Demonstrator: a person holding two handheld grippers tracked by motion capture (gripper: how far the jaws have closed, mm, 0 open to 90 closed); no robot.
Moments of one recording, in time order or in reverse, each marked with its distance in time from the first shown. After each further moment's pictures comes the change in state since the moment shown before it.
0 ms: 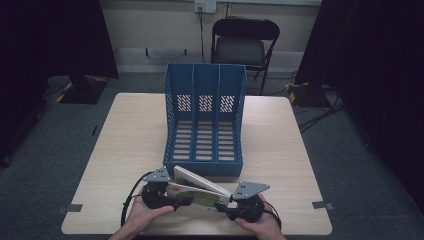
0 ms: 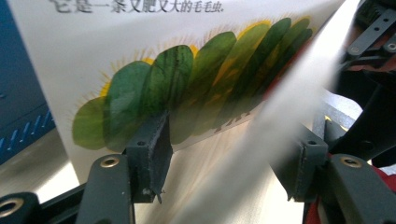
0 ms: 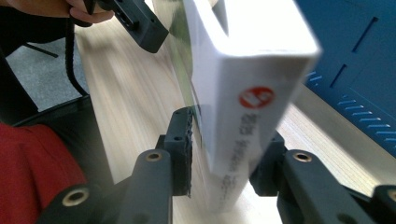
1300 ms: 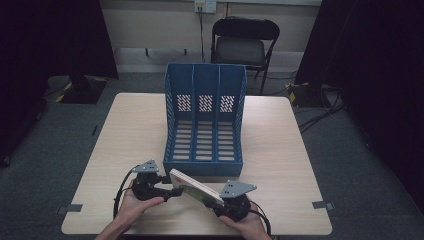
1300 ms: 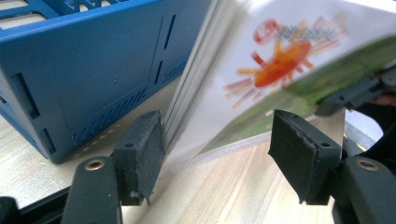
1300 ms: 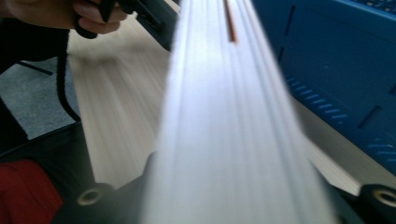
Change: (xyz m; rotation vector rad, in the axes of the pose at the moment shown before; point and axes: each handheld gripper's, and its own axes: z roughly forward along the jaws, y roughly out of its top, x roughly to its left) left arm 0.028 -0.001 -0.020 -0.017 0.072 -0.063; right arm 0.012 0.013 0.029 -0.065 -0.031 0.003
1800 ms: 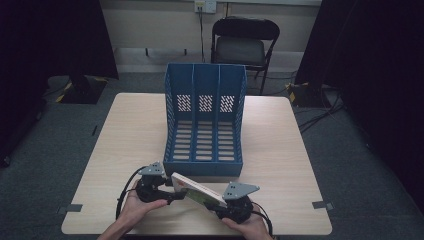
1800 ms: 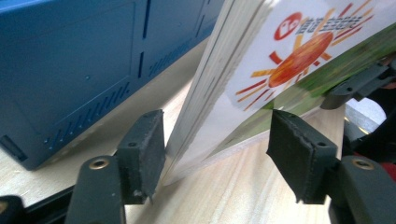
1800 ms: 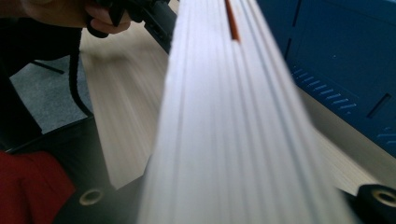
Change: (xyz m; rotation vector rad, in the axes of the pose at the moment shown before) left arm -0.006 0.001 0.010 0.049 -0.020 0.036; right arm 0.000 -0.005 -0.004 0.004 0.041 0.013
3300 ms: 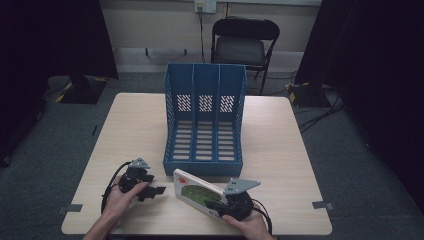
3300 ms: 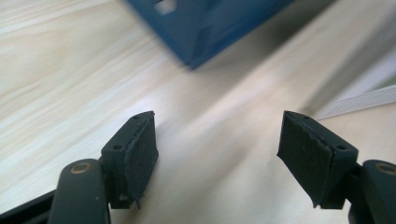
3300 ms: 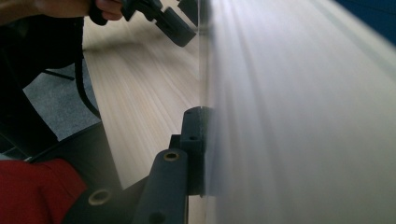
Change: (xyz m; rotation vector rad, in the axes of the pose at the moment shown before) left arm 0.043 -0.016 -0.029 0.191 0.284 -0.095; right arm -0.004 0.006 -0.002 0.026 0.026 0.082
